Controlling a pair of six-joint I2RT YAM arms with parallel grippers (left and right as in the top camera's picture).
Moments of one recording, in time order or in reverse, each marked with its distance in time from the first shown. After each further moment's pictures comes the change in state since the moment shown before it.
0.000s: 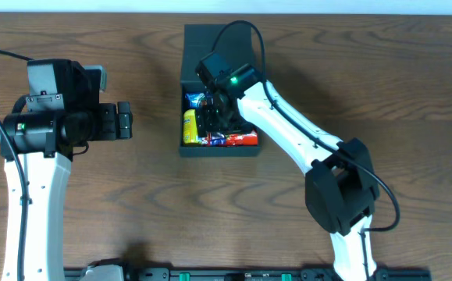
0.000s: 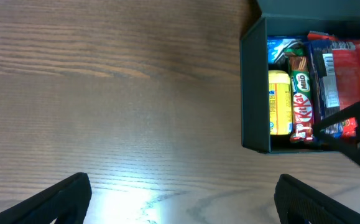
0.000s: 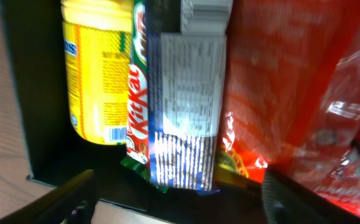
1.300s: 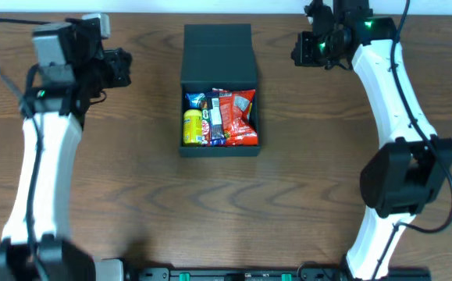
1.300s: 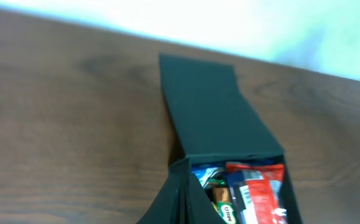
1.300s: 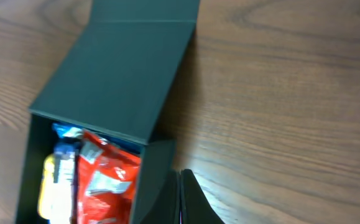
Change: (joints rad) left arm -0.003 0.238 0.000 0.581 0.283 -0.240; right arm -0.550 -0.044 0.126 0.147 -0.233 -0.413
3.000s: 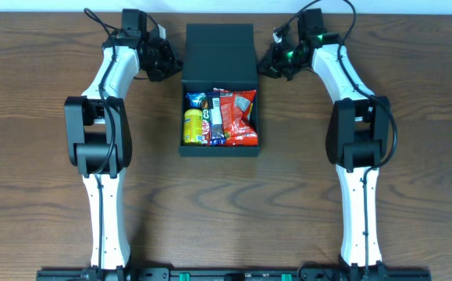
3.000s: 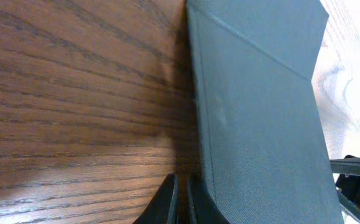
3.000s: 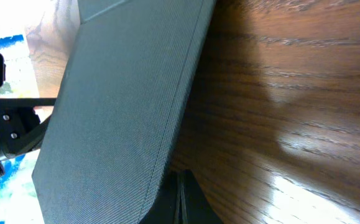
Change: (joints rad) left arm -0.129 0.915 0.657 -0.137 0.166 -0.314; right arm 0.029 0.545 0.275 0.189 -0.410 0.340
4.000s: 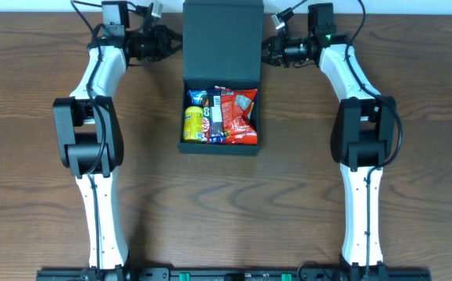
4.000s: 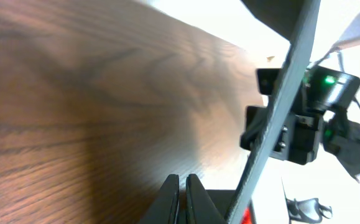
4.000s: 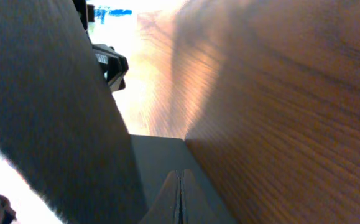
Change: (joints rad) left arm 0.067 0.000 0.000 0.313 0.467 0.130; right arm -0.039 -0.003 0.000 0.208 -0.393 -0.094
